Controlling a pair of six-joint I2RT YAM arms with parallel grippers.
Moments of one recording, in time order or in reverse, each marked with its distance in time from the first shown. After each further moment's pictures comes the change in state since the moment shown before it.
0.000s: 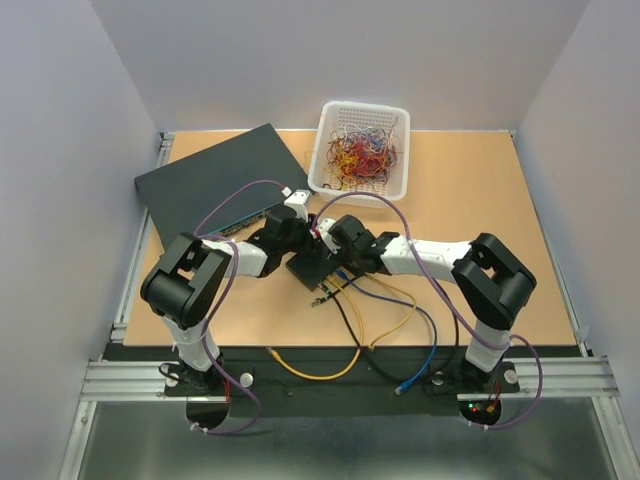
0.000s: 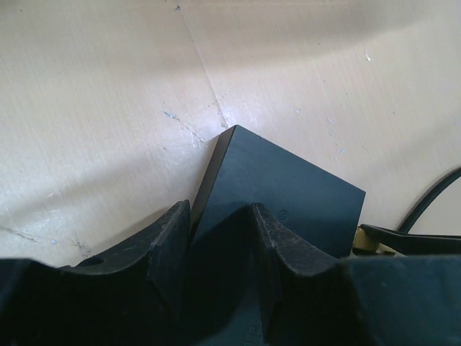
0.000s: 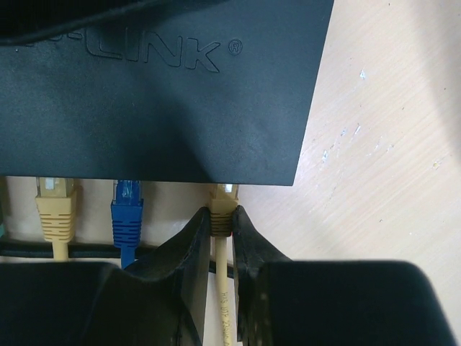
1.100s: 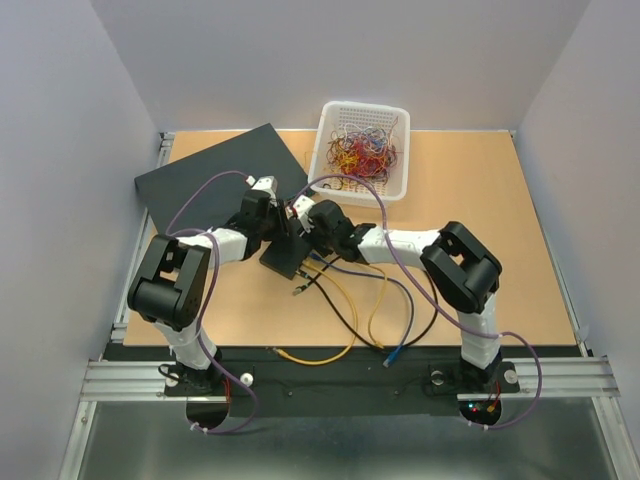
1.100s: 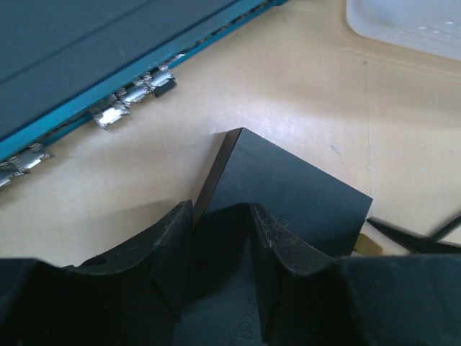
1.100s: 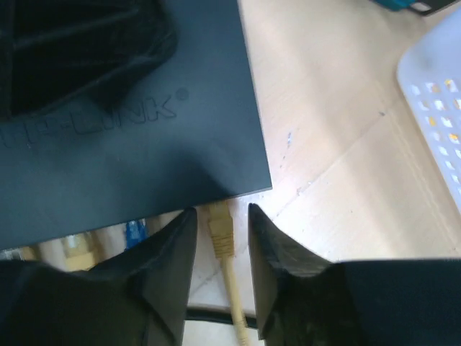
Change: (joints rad) left arm 0.198 -0.051 0.081 -0.256 -0.103 -0.025; right arm 0.003 0.211 0.203 0.254 -0.036 0.035
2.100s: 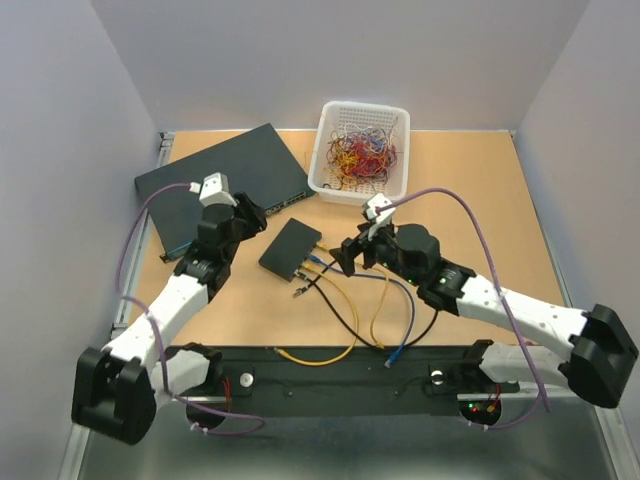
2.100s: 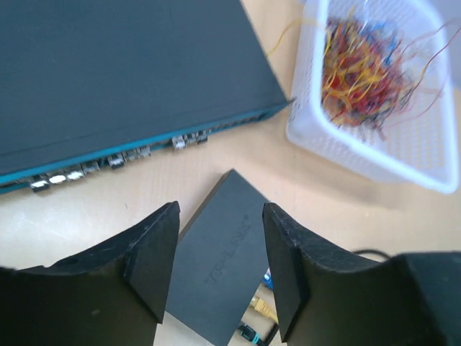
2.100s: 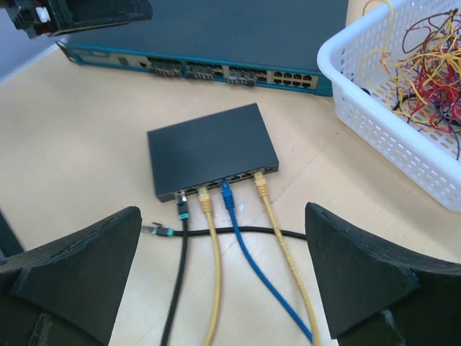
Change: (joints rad) left arm 0.013 -0.600 -0.166 -0.129 -0.233 -0.142; right arm 0.032 -0.821 -0.541 0.240 -0.017 0.247
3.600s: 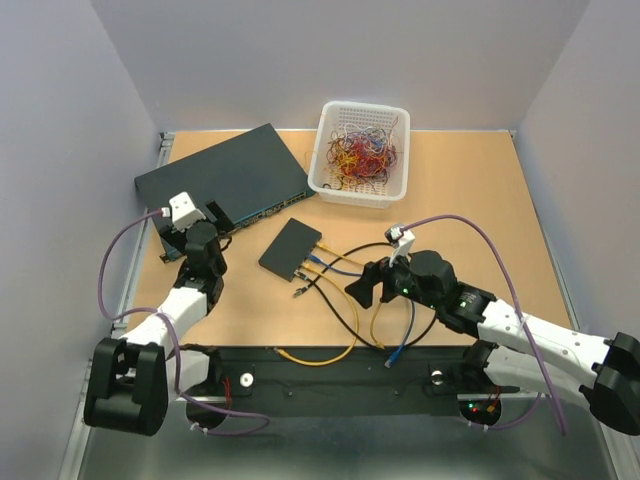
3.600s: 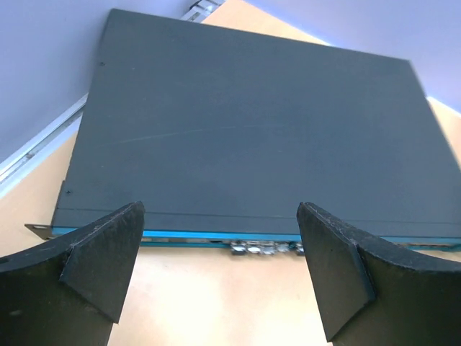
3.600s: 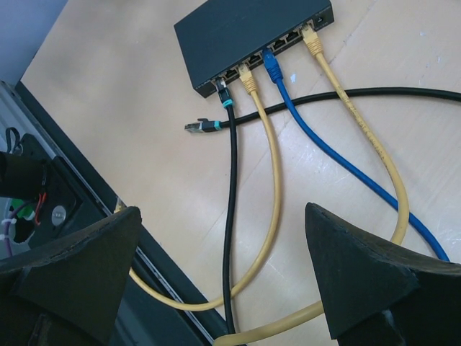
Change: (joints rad) left arm 0.146 -0.033 -0.262 0.427 -0.429 0.231; right arm 0.000 -0.256 -0.244 -0.177 -0.121 0.383
